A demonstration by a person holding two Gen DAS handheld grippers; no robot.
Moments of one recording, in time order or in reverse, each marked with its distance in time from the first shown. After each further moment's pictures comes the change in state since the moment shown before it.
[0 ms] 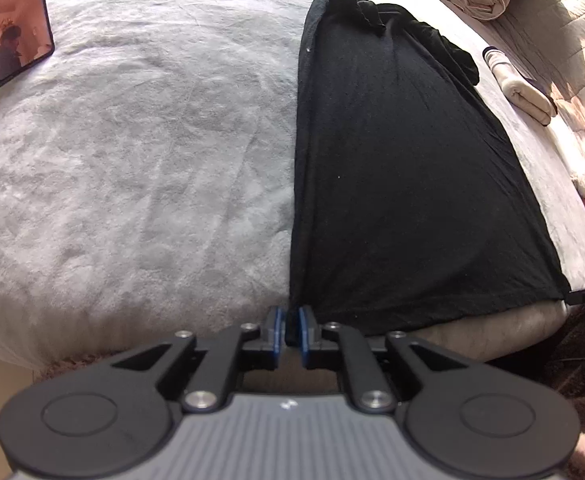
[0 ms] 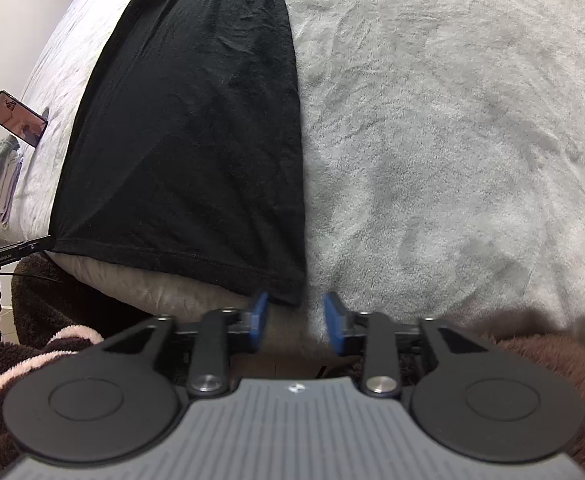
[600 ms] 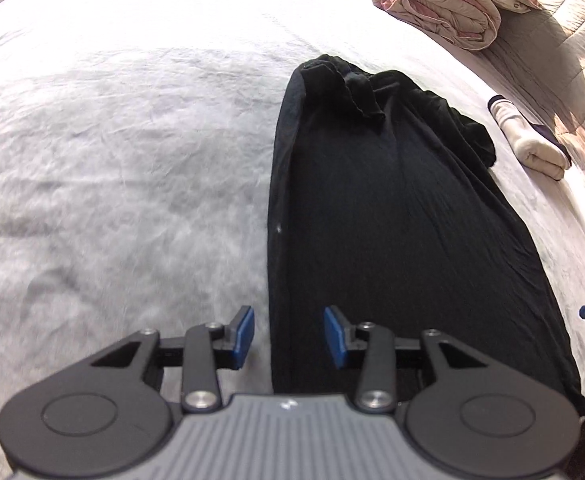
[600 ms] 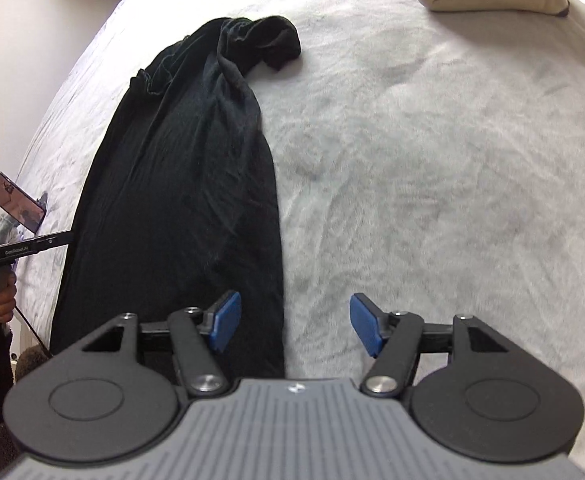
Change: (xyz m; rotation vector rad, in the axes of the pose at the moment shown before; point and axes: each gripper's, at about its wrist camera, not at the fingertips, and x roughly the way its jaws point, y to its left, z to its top) left arm 0.069 -0.025 0.151 0.112 -0.136 0.036; right arm -0.006 -0.018 0.101 0.000 -0.202 0.013
